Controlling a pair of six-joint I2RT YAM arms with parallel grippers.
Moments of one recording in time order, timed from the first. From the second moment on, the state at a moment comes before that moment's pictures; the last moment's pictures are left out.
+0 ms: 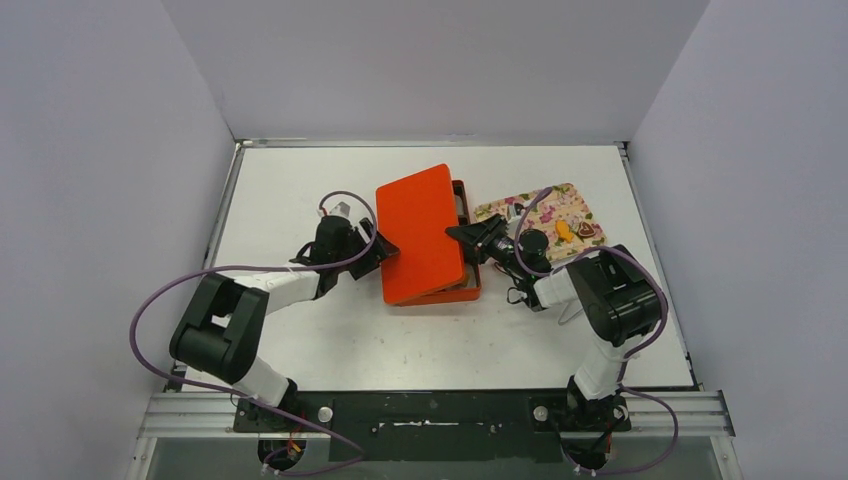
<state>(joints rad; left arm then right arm) -0.39 1.55 0.68 0.23 0.17 -0.94 0.38 1.78 0.56 1.17 -0.47 1.46</state>
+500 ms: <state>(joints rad) -0.40 1.59 0.76 0.24 0.19 -0.94 0.33 1.83 0.55 1.24 -0.48 1.48</state>
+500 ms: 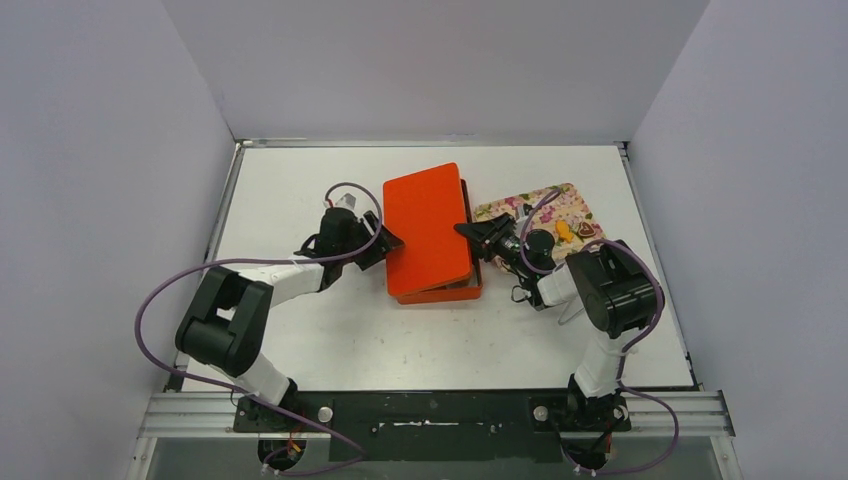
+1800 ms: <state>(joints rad) -0.44 1.68 0.87 0.20 0.19 -0.96 0.28 1.57 0.89 0.10 -0.32 0.68</state>
